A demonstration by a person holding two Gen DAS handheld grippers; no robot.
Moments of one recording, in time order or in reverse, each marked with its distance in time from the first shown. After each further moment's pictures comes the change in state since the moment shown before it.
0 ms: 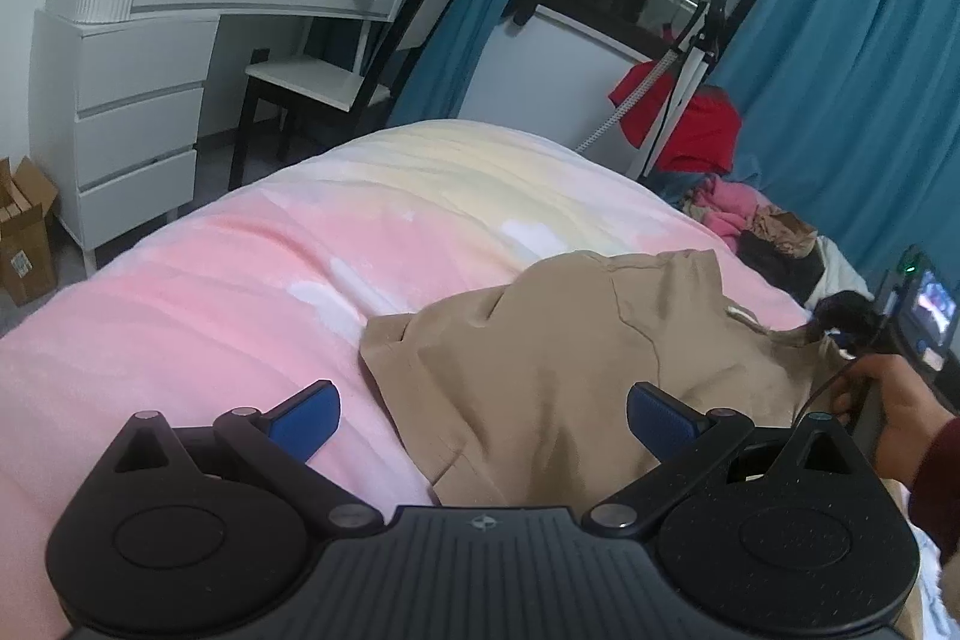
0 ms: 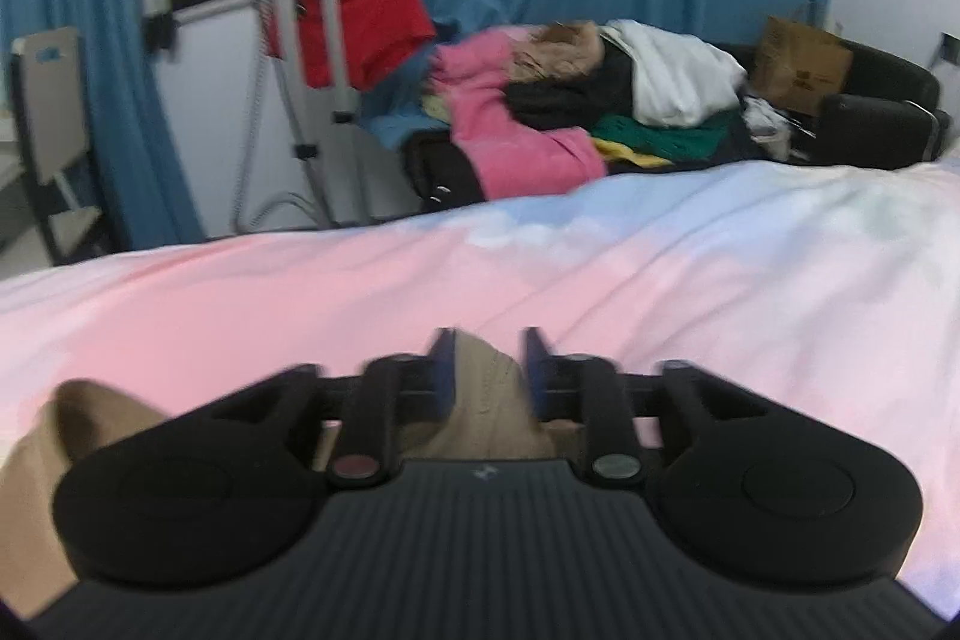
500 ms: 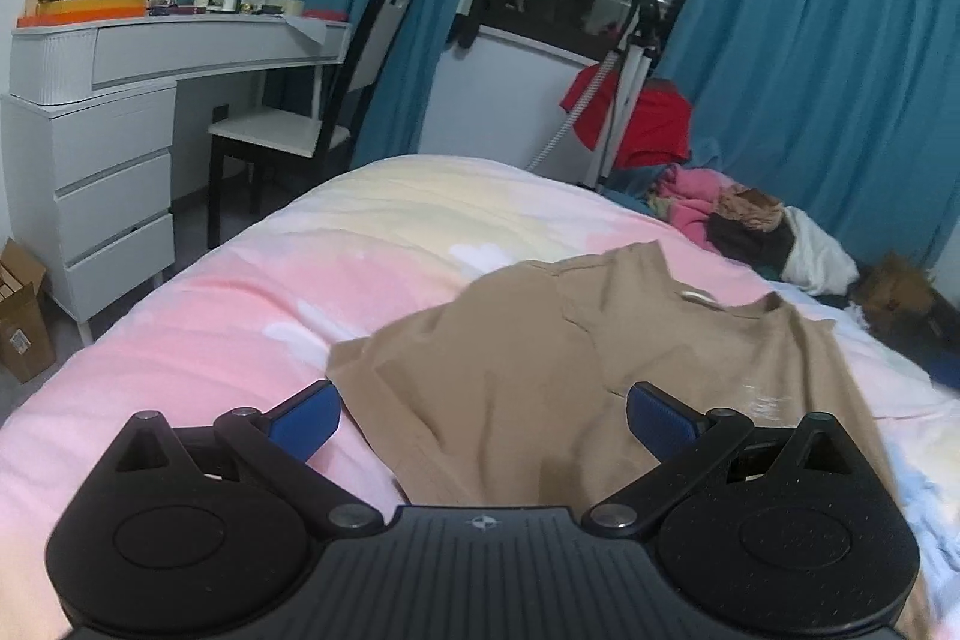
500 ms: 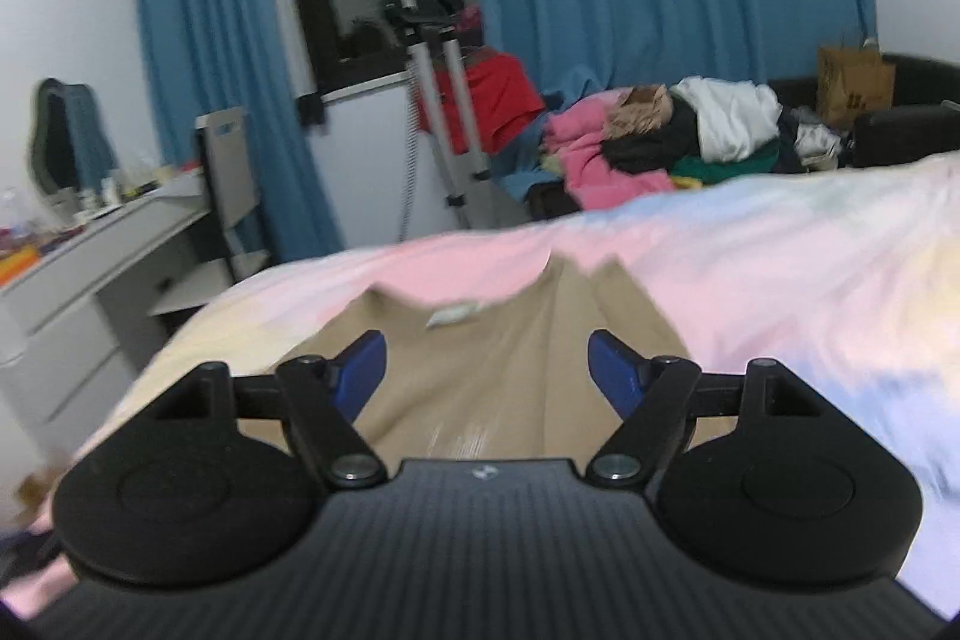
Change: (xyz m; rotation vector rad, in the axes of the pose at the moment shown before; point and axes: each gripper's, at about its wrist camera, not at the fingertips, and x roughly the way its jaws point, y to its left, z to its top) left arm -0.043 -0.017 -0.001 0.150 -0.056 -0.036; right arm -0.267 -0.049 -0.070 0.045 -0.110 0.270
